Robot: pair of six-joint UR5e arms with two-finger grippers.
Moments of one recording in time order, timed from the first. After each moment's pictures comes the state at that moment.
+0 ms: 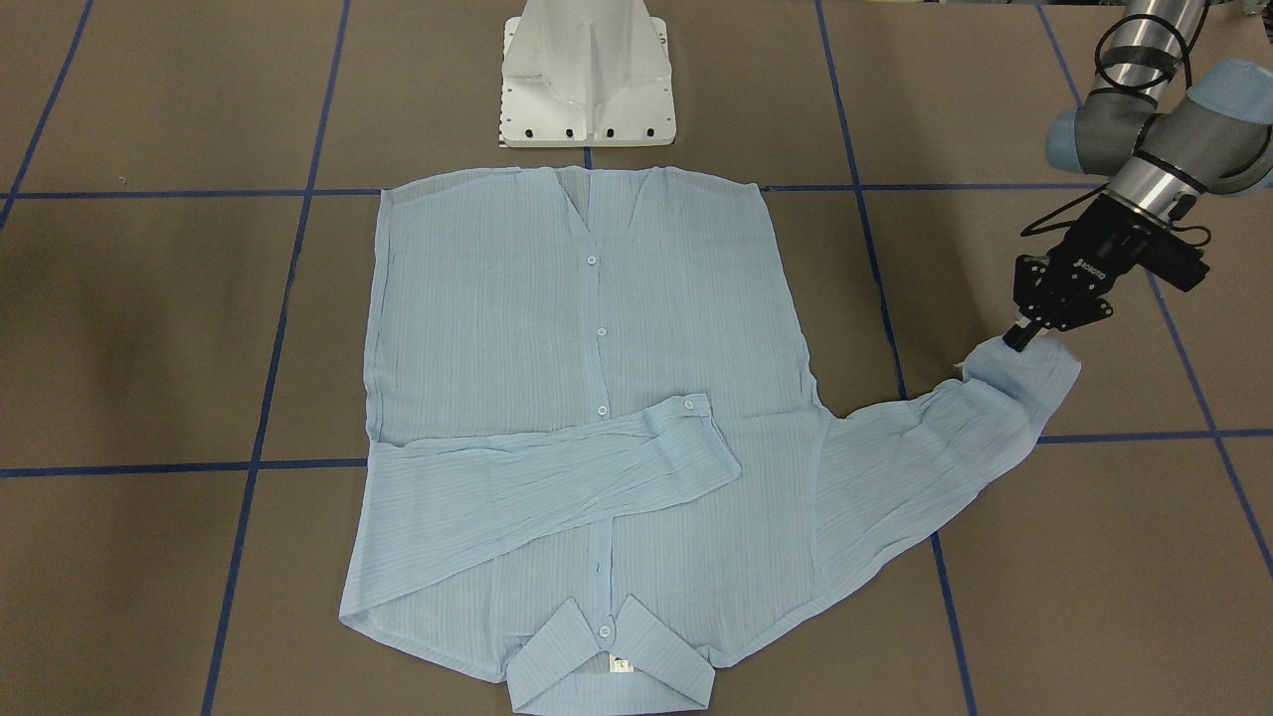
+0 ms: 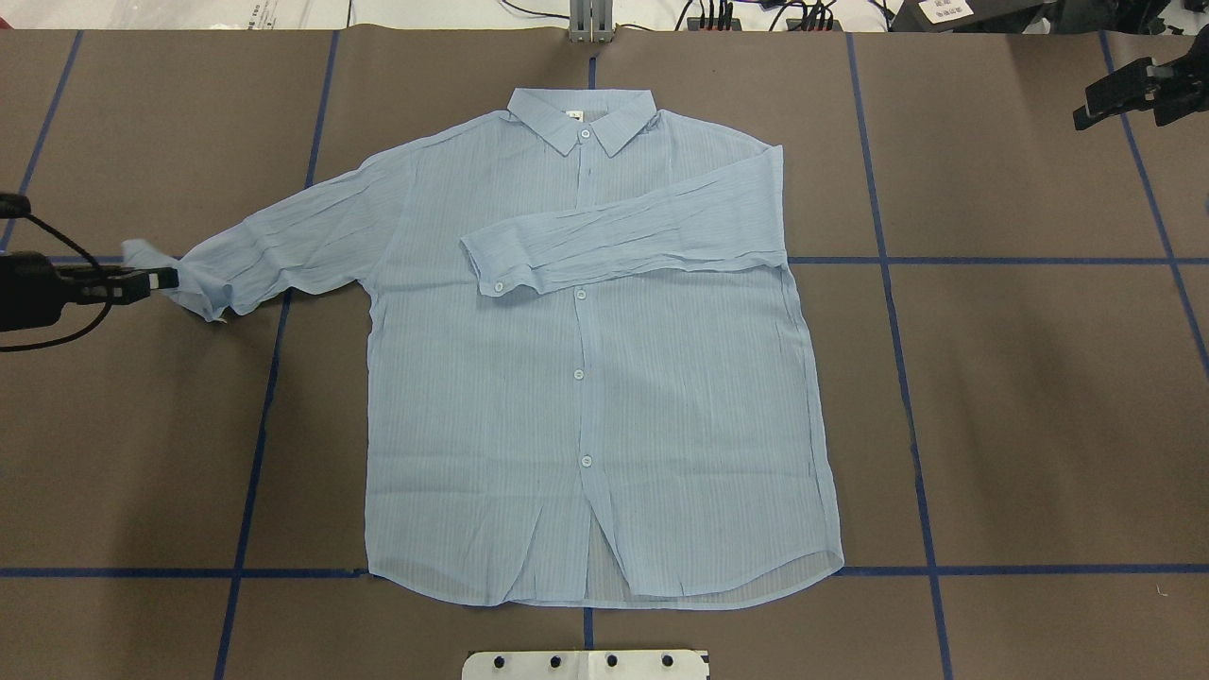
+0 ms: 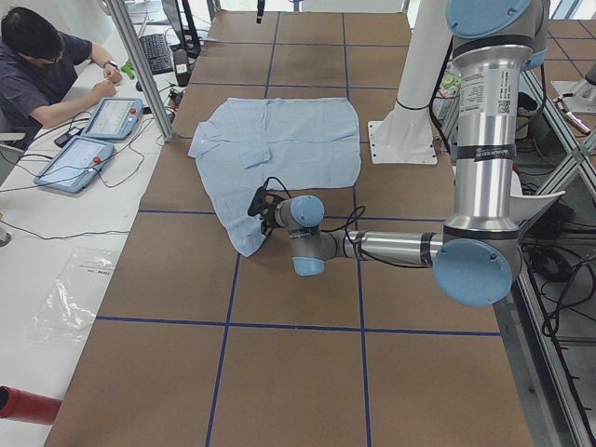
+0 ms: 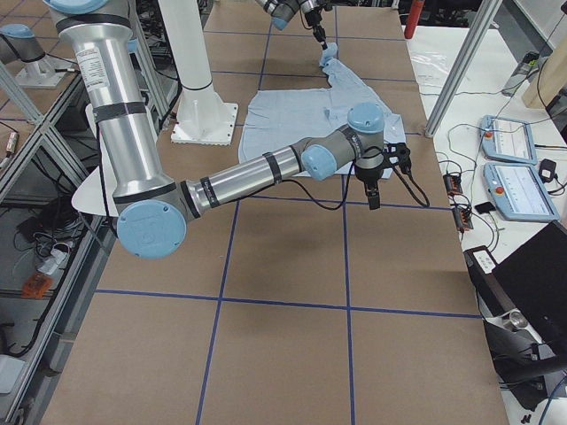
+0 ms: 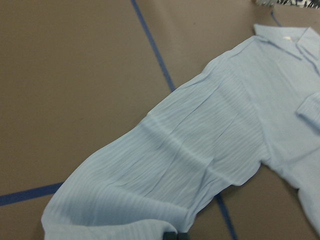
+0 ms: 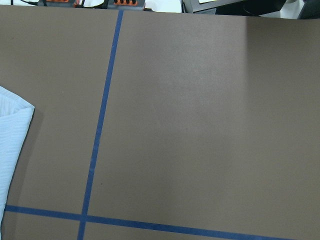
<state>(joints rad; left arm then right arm) -0.91 -1.61 -1.50 -3.02 -1.97 -1.08 1.30 -1.32 1.71 -1.36 2.24 0.51</state>
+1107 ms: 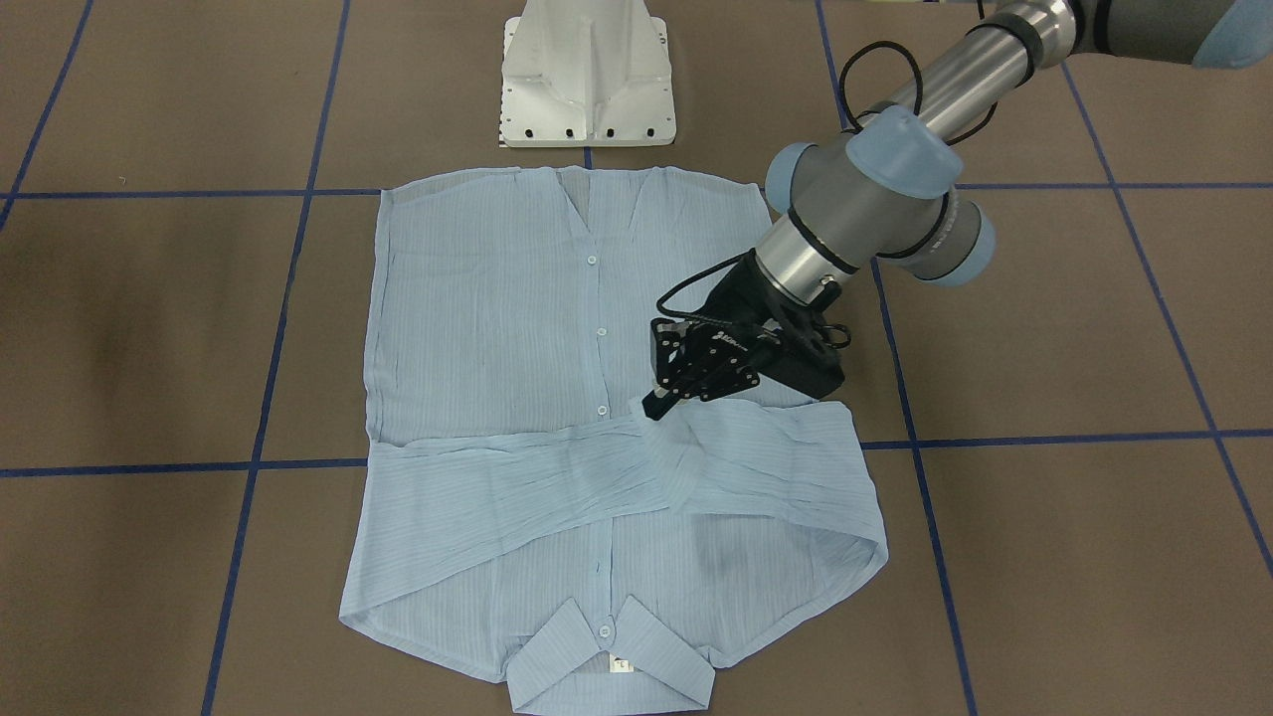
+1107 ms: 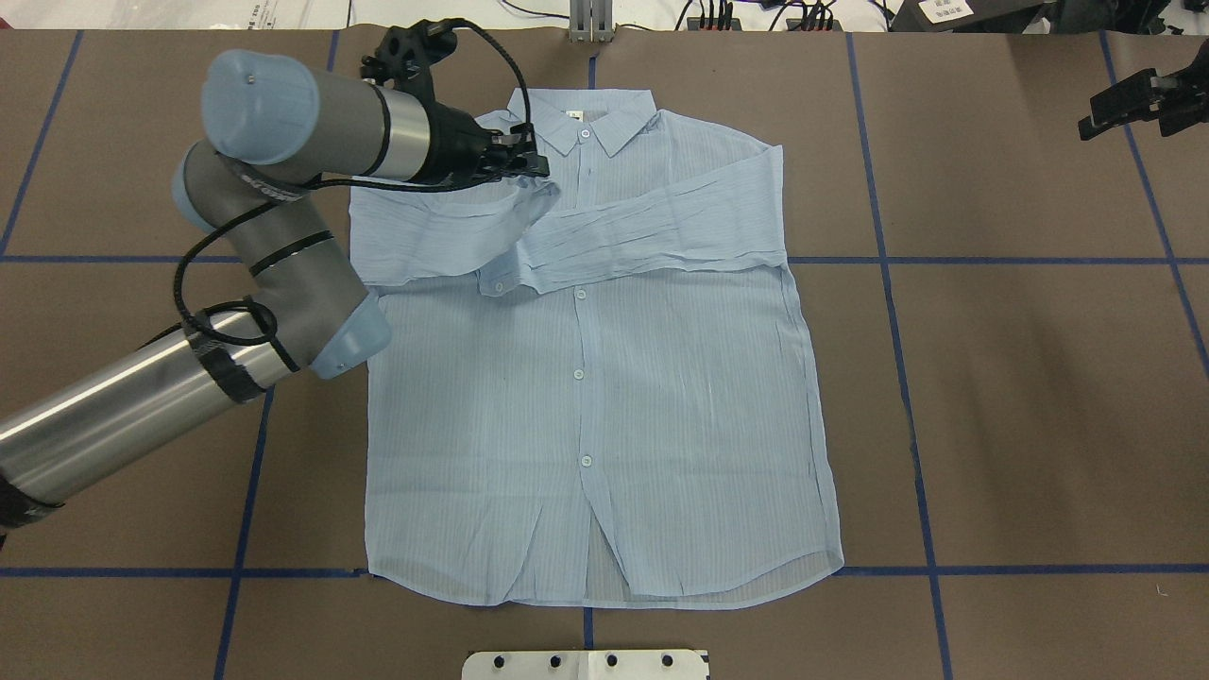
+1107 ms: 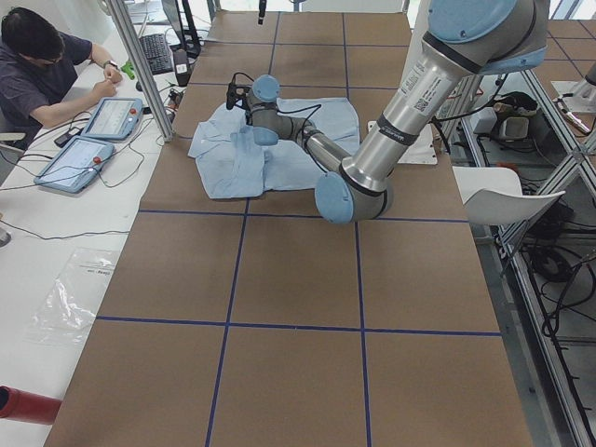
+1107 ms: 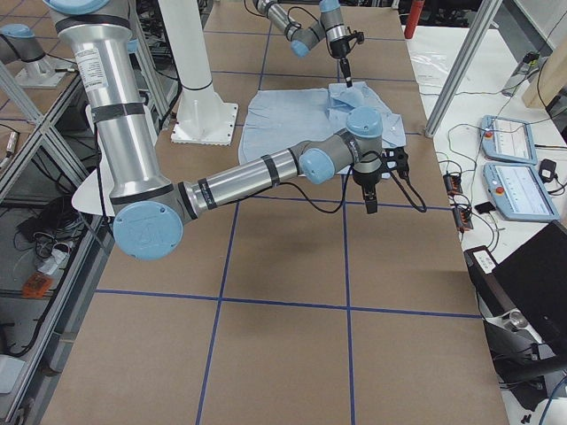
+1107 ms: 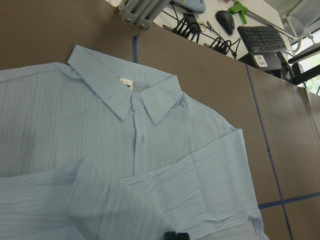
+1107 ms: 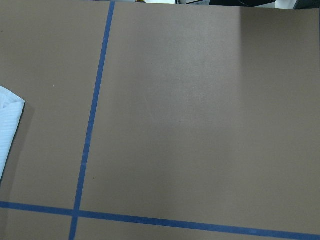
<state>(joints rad) -0.75 -2.32 -1.34 -2.53 -1.92 -1.39 1.30 -1.34 1.71 -1.36 2.24 0.51</state>
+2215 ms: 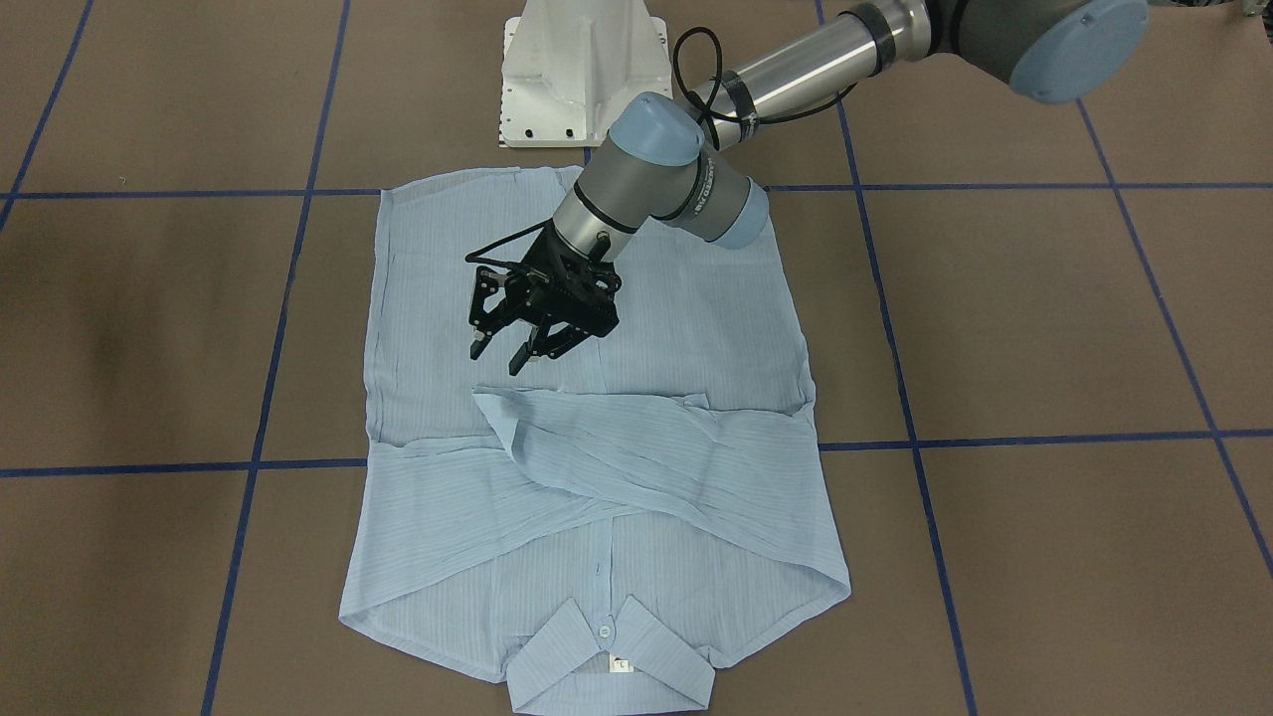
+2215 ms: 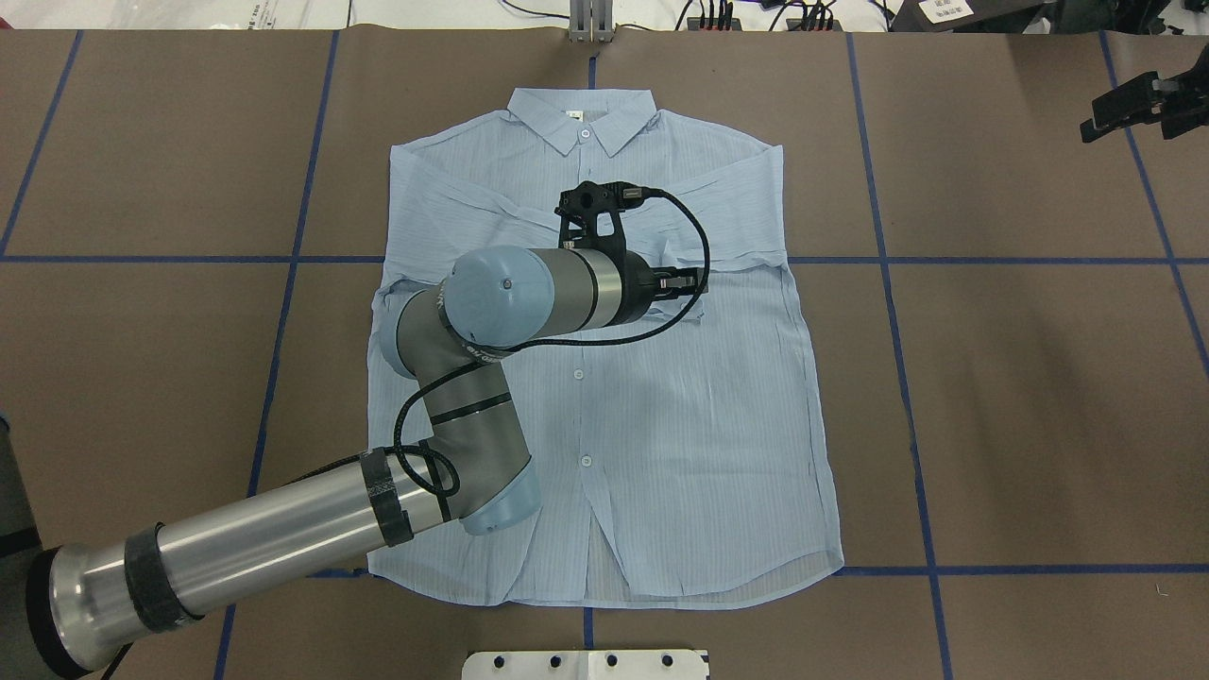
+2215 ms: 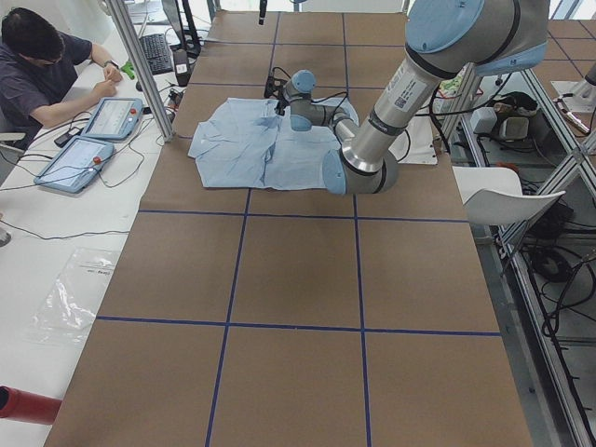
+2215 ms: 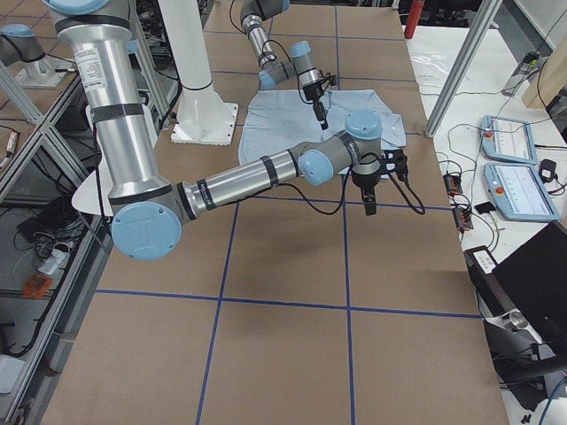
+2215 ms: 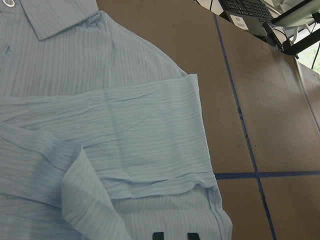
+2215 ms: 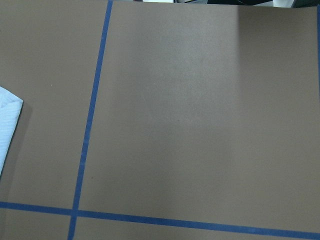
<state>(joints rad) -0.47 -2.45 -1.23 -2.50 -1.63 -1.26 1.30 -1.35 1.72 -1.36 2.24 0.51</state>
